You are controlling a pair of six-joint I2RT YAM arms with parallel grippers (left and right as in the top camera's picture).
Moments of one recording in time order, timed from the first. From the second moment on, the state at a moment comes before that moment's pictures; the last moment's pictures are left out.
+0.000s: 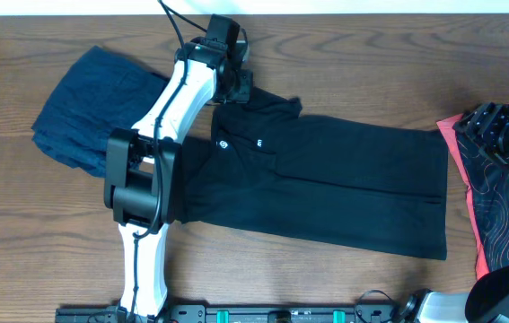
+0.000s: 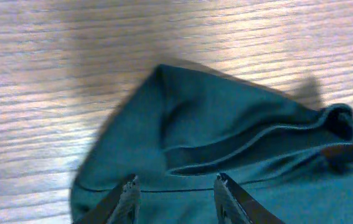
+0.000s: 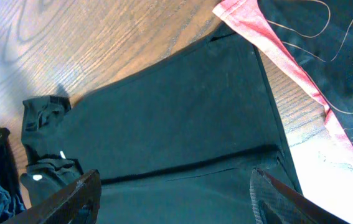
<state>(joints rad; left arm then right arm) -0.29 2.23 1.86 -0.82 0.18 -0.18 -0.49 1.56 1.44 -1.16 -0.41 0.19</state>
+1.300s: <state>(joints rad) -0.23 2.19 1.86 -0.81 0.26 -0.16 -0.48 1.56 1.39 -0.89 -0.34 0.17</state>
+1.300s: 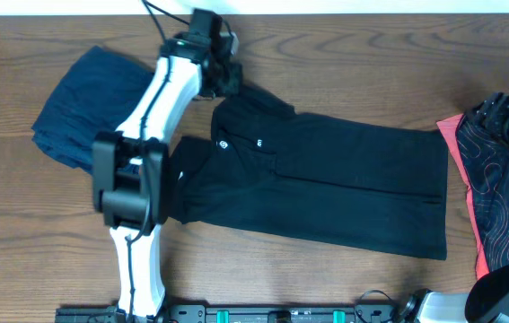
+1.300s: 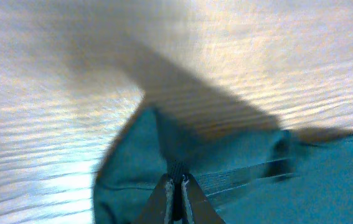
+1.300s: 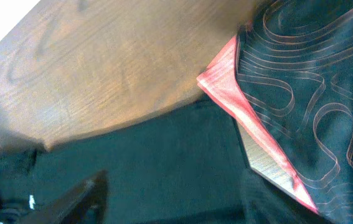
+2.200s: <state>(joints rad) -0.23 2.12 1.86 -0.87 0.26 -0.16 -0.44 1.93 1.13 -0.42 -0.28 0.22</state>
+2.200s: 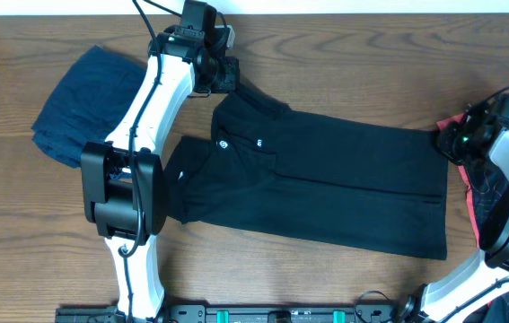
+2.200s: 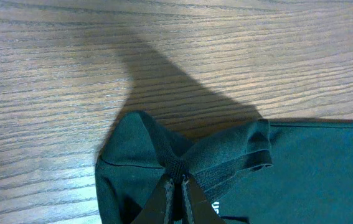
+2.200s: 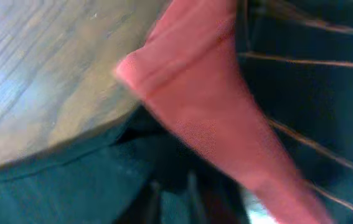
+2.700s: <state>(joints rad) -0.23 2.12 1.86 -0.87 0.26 -0.16 -0.55 1.93 1.13 -0.37 -0.27 0.24</state>
